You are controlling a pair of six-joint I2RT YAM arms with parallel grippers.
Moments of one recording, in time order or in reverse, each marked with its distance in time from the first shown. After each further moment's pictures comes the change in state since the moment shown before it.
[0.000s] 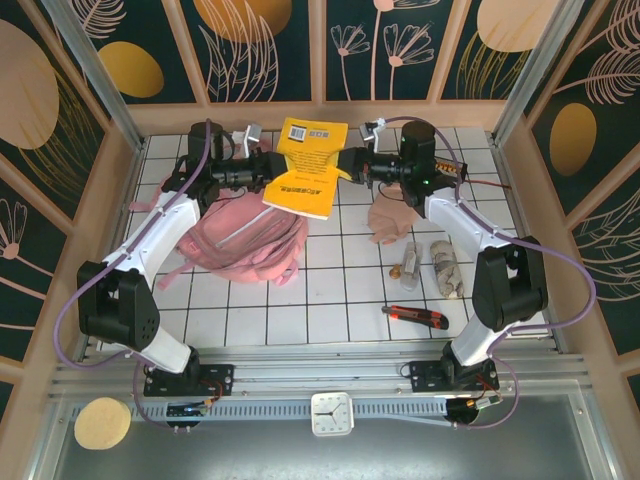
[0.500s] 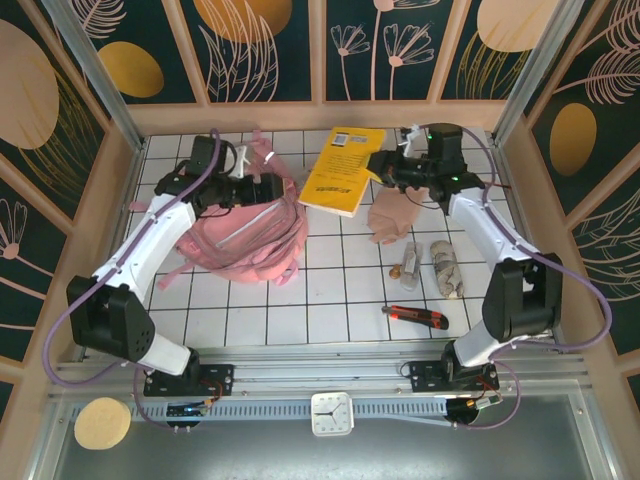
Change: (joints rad) left arm -0.066 -0.069 0.024 -0.507 -0.583 0.510; right arm -0.159 -0.108 -0.008 -0.417 0.172 -0.211
